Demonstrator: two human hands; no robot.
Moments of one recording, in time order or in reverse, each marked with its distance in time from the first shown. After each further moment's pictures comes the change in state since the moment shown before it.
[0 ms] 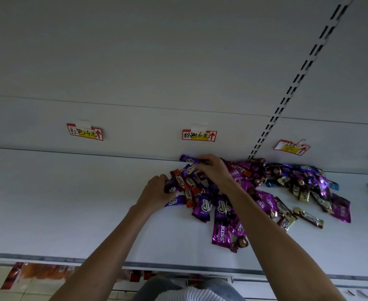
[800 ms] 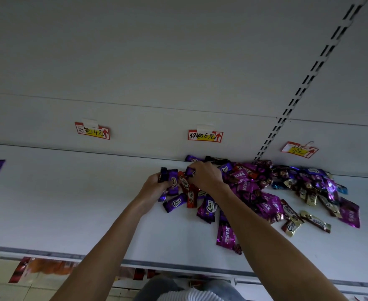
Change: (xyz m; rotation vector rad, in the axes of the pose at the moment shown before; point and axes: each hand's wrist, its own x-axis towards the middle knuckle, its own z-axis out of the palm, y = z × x) left_hand -0.007 0.000 -0.016 -0.974 -0.052 -0.248; right_hand 0.006 -0.006 0.035 -0.907 -0.053 -0.239
